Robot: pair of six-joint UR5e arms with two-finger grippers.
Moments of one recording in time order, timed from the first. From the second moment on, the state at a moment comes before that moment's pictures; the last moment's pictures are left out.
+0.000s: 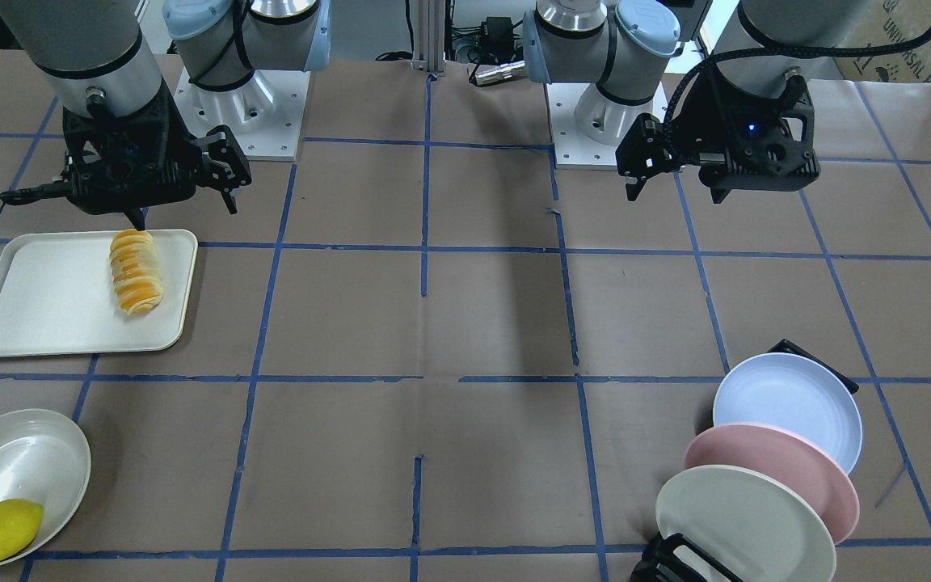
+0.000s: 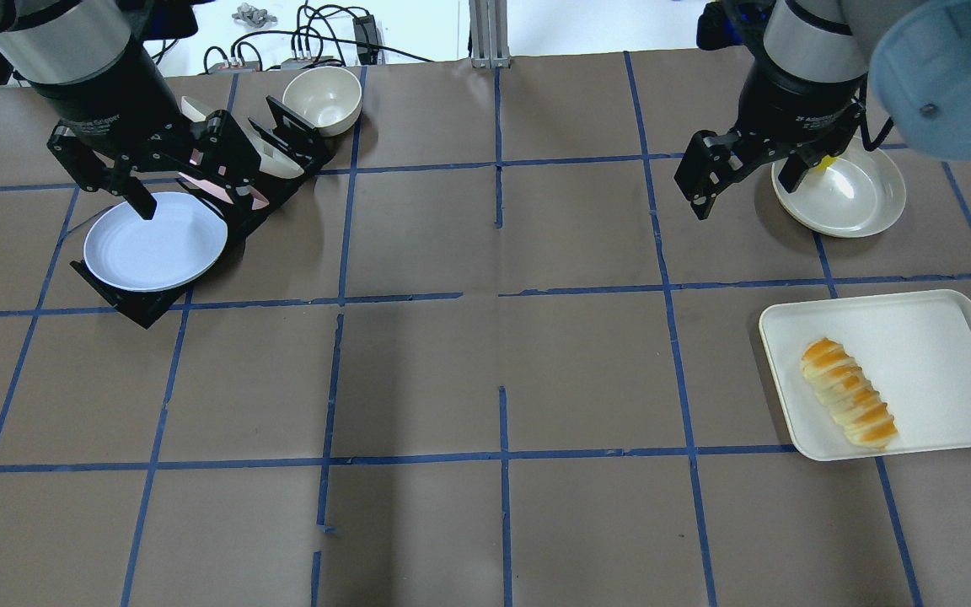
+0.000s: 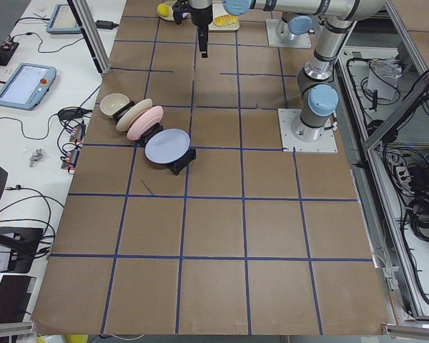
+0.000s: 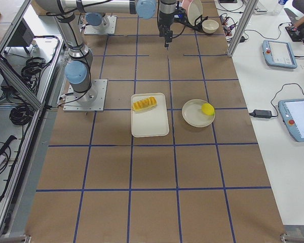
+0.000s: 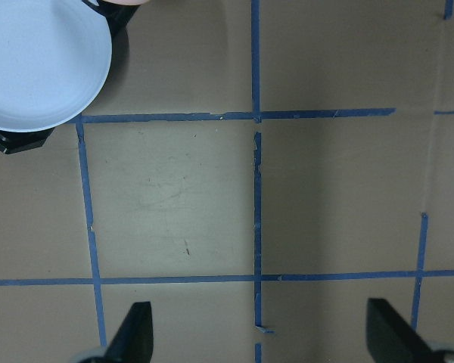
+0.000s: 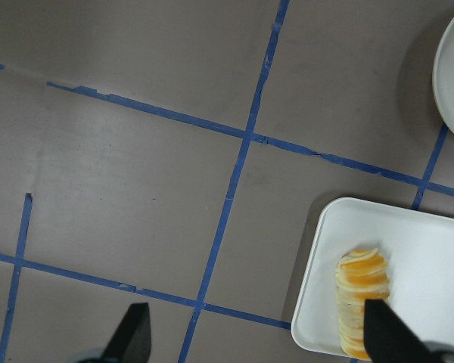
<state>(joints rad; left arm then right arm) -1.52 -1.59 -1.48 -1.72 1.57 0.06 1.58 -1.55 1.57 -1.57 -1.60 -0.27</state>
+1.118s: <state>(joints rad) -1.26 -1.70 -1.47 -1.72 1.55 0.23 1.34 -1.52 1.90 -1.92 -1.59 -0.65</state>
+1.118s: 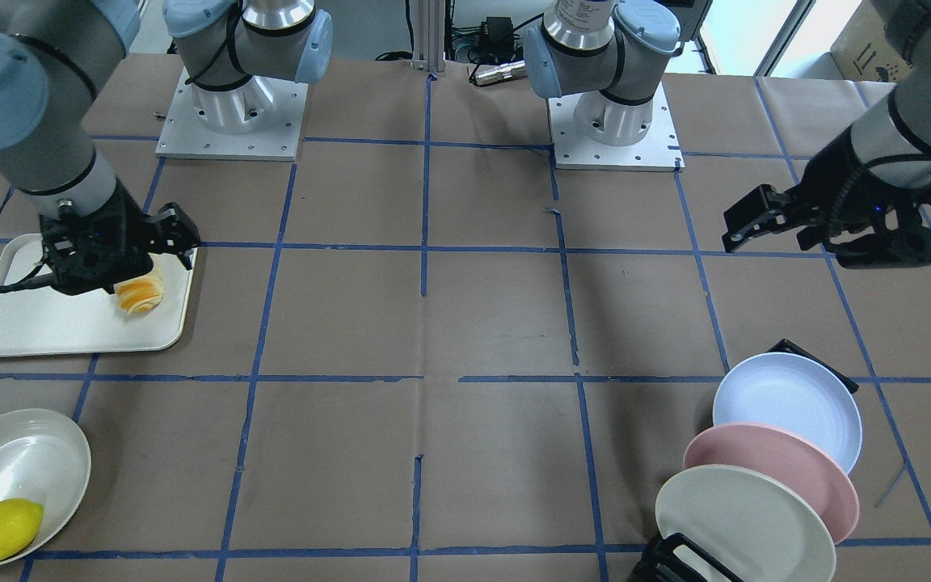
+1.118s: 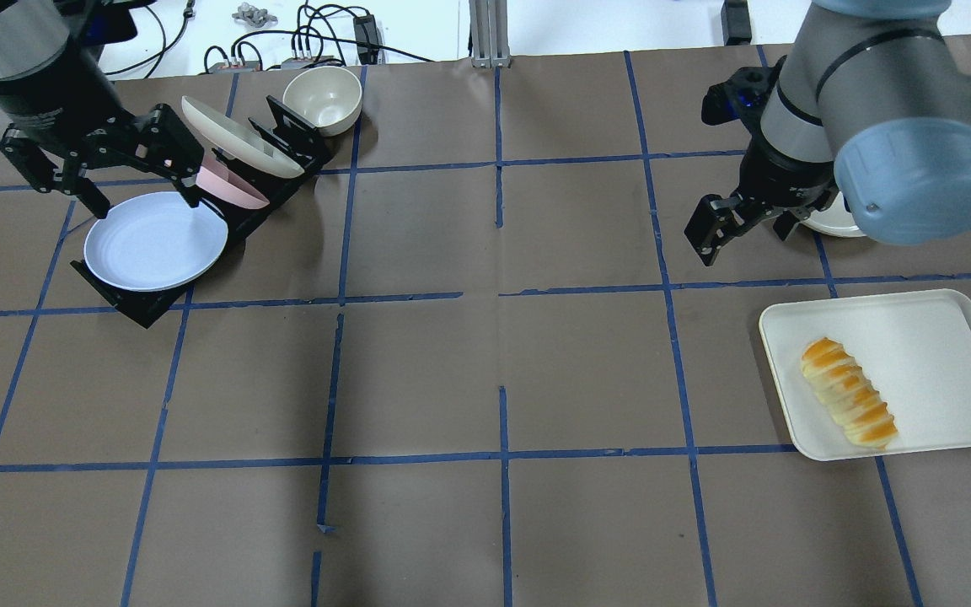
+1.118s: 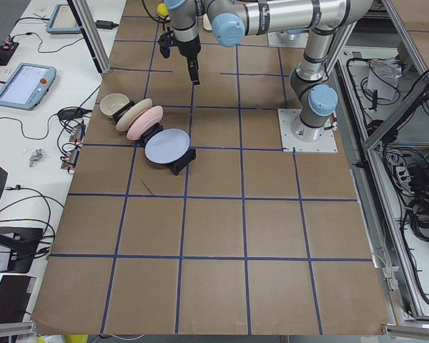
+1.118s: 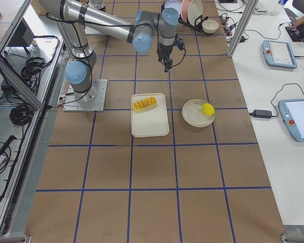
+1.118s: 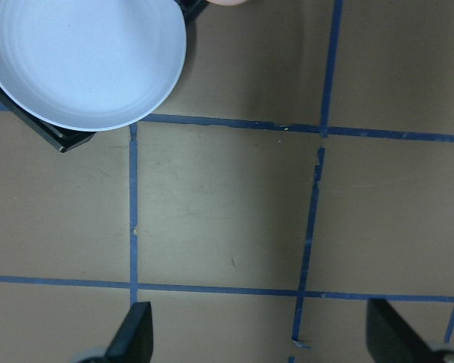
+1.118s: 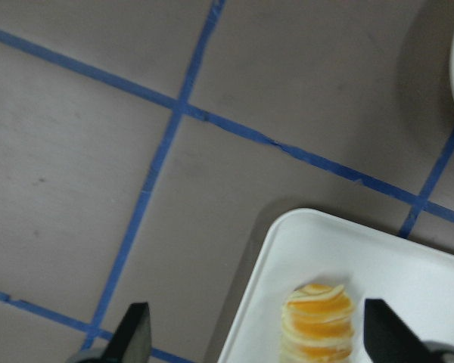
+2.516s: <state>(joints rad) -0.98 -2.30 -1.14 -1.60 1.38 0.82 1.10 -1.42 2.22 -2.28 -1.59 -0.89</state>
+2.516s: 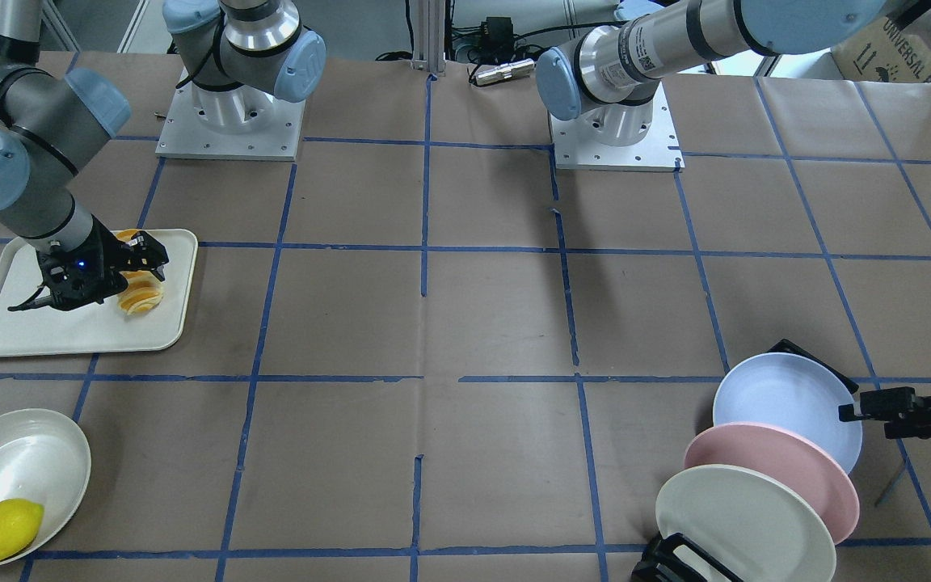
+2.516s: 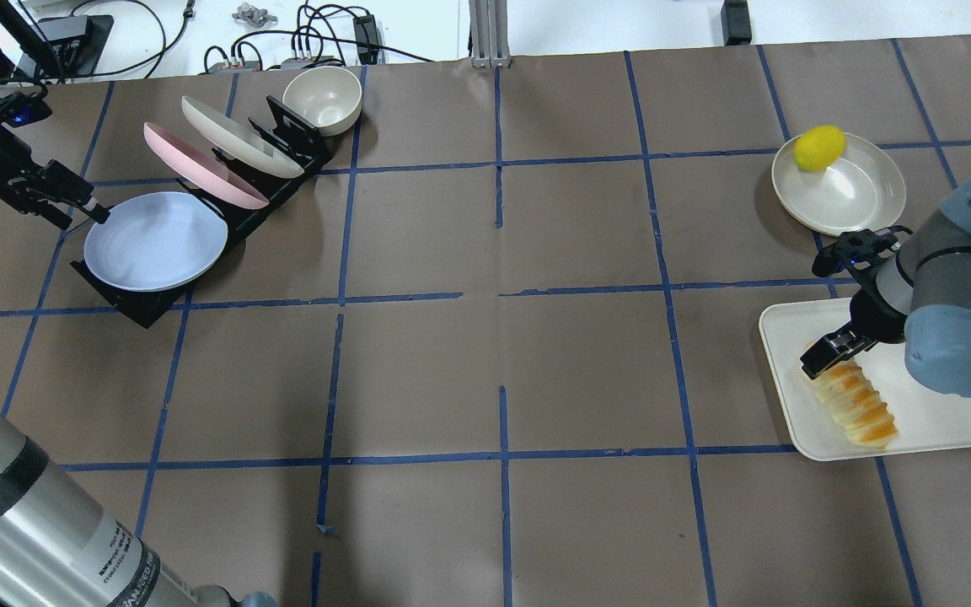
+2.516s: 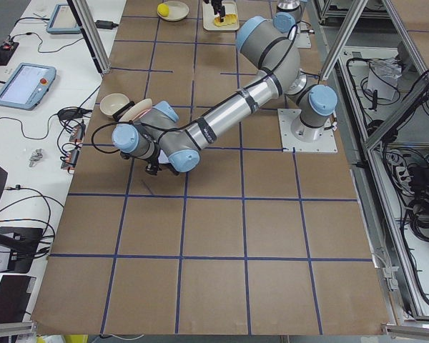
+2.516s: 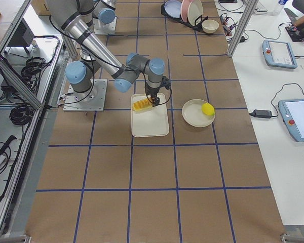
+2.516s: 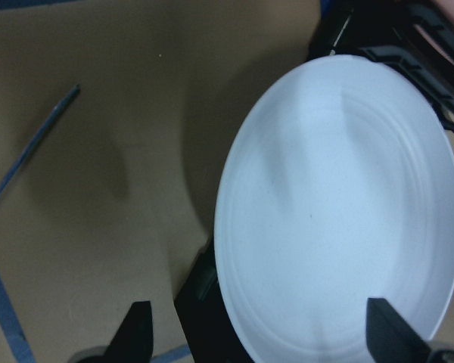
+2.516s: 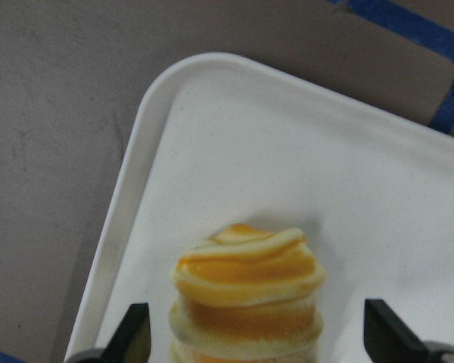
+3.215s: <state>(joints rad) -0.98 -2.34 -1.15 -1.58 1.38 0.82 1.10 -1.39 2.22 -2.31 -1.60 -0.88</state>
